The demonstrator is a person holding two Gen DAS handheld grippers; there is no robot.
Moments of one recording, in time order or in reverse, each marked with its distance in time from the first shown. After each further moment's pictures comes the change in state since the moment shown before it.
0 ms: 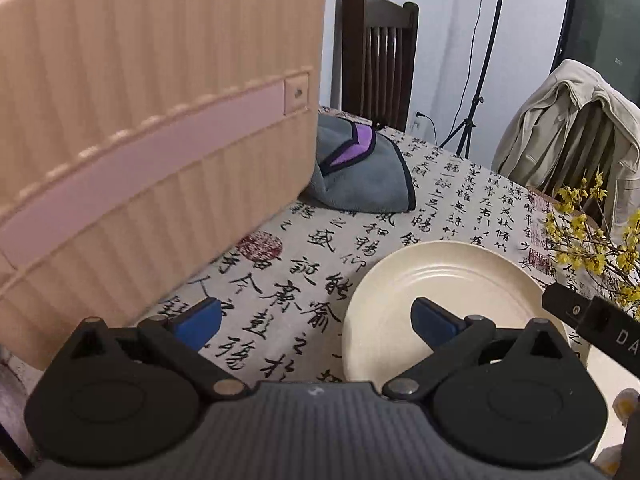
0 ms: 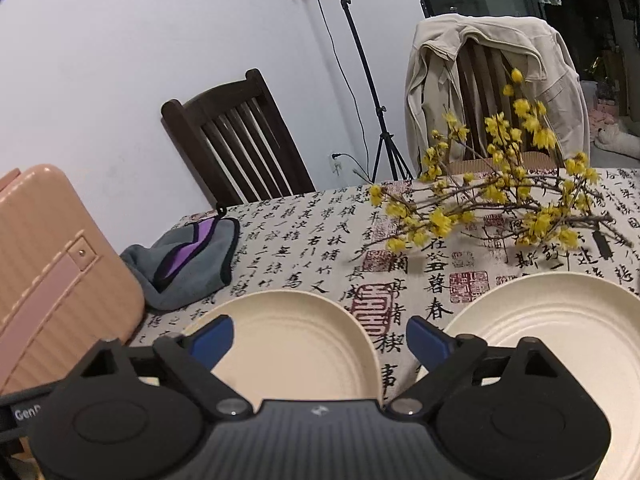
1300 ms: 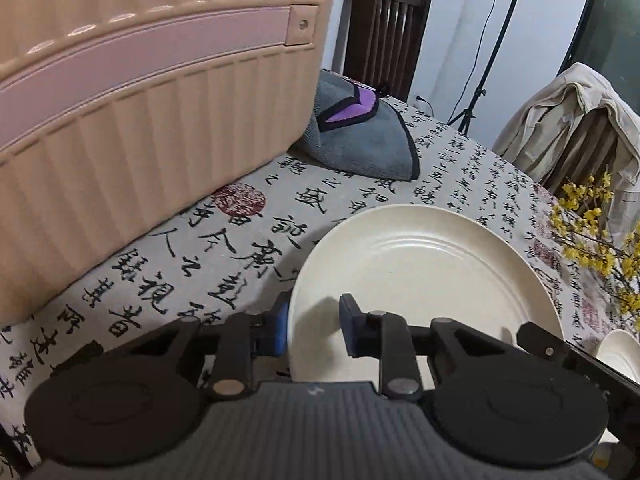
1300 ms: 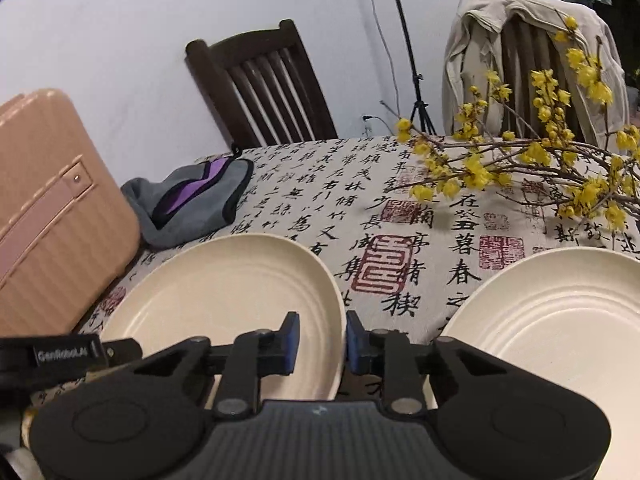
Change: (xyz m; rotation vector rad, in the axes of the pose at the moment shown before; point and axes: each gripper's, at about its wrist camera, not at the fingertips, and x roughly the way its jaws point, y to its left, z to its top) left arm 0.035 0.004 -0.014 -0.089 0.069 -0.046; right arm 0.031 -0.002 -0.017 -0.115 0.136 0.082
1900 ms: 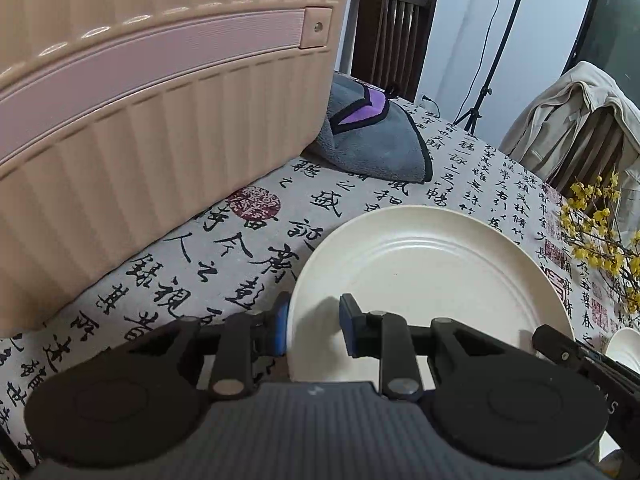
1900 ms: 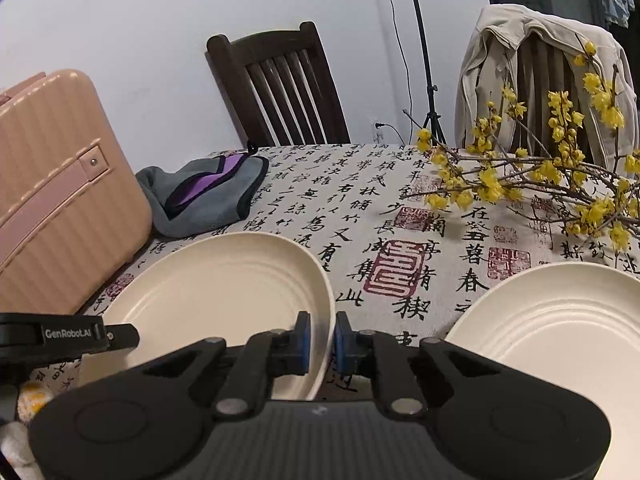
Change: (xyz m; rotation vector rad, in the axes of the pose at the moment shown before) left arm -0.001 0.007 0.001 0.001 0.000 0.015; right arm -0.003 0.009 -0.002 -0.066 -0.017 -0.002
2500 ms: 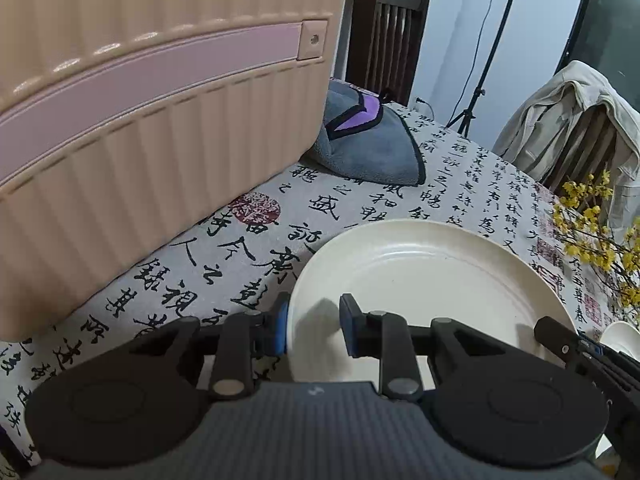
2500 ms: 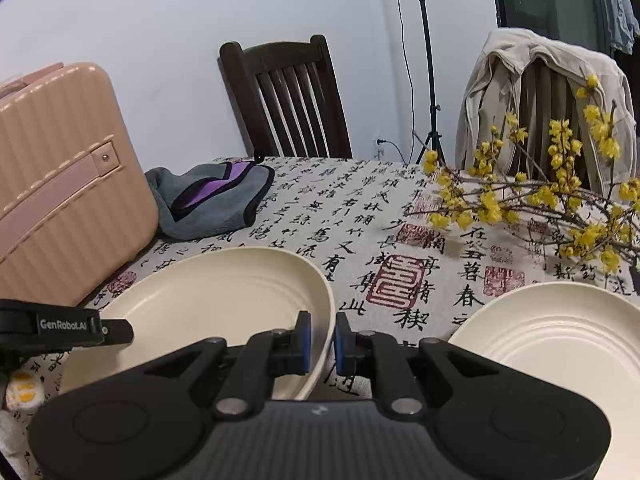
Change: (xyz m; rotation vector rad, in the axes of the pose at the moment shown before) left arm -0.012 0.001 0.000 0.025 -0.015 -0.015; right arm -0.012 0.009 -0.002 -0.057 -0.047 -0.027
